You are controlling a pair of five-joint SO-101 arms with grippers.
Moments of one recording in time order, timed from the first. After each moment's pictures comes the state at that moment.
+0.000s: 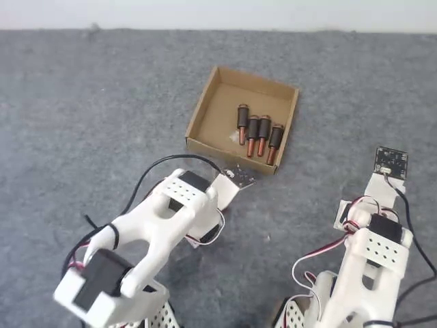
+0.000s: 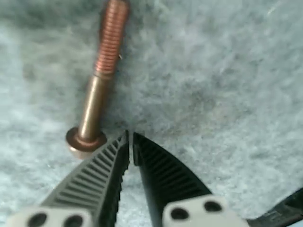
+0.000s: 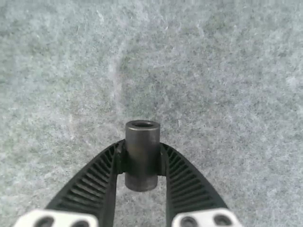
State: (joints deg) left arm 24.8 -6.6 50.5 71.3 -10.2; right arm 22.6 -50.5 69.3 55.8 7.8
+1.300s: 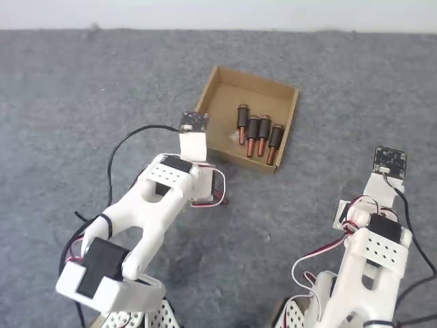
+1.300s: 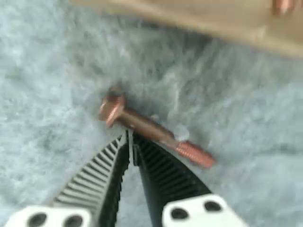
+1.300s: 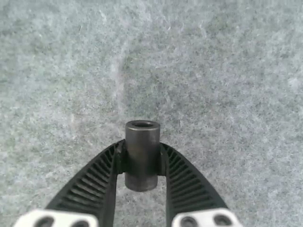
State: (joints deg) left arm 15.1 -2.5 45.5 47.3 22.2; right arm 22.2 -50.5 69.3 55.8 7.8
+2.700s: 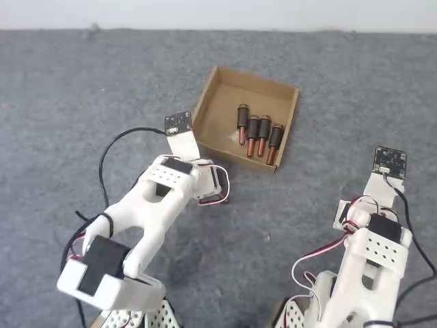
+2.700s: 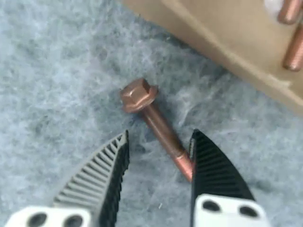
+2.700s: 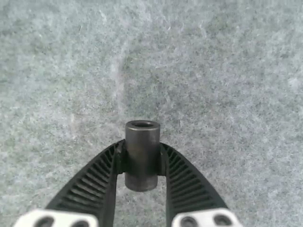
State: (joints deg) left arm 15.1 -1.6 46.5 44.1 39.1; right arm 22.2 -50.5 69.3 55.8 7.8
